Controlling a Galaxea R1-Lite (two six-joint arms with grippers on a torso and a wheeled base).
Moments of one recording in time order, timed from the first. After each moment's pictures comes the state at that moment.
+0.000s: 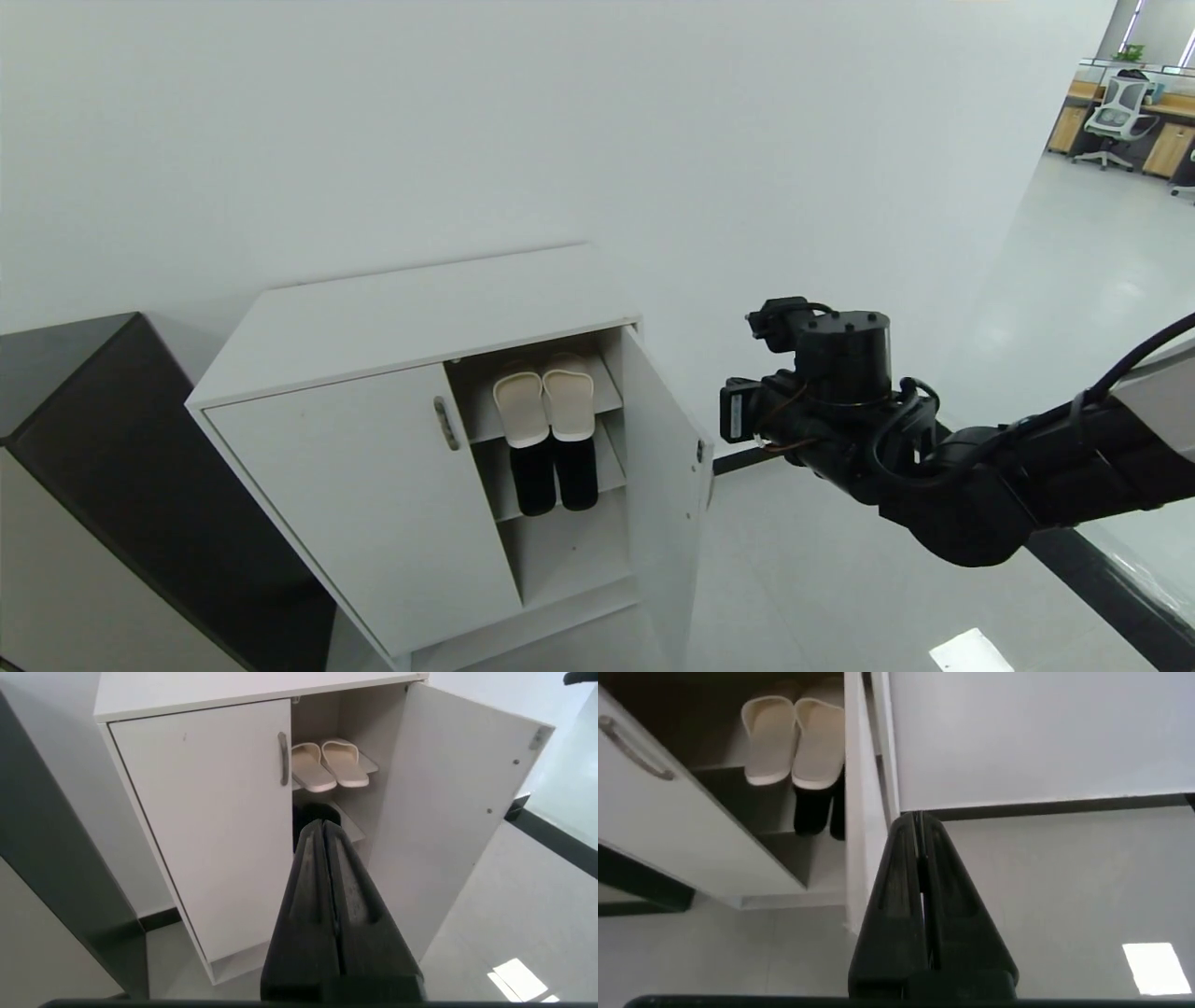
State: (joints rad) left arm 0.00 0.00 0.00 0.00 -0.03 0.00; right arm 0.66 1.97 -1.04 -0.69 -0.32 0.14
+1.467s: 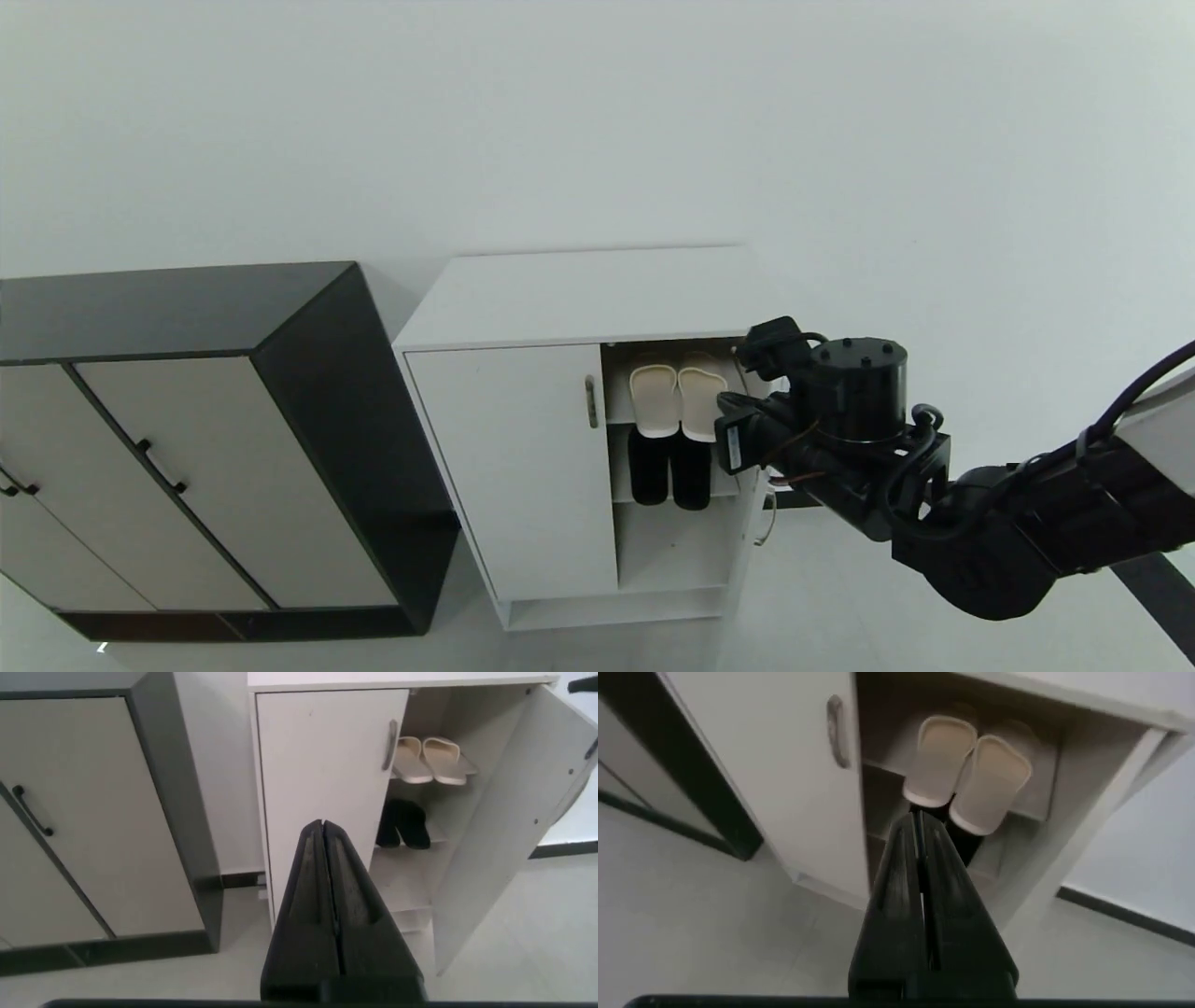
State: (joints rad) left arm 0.00 0.00 0.00 0.00 -0.03 0.00; right arm 0.67 1.96 -0.92 -0.85 -0.28 -0.02
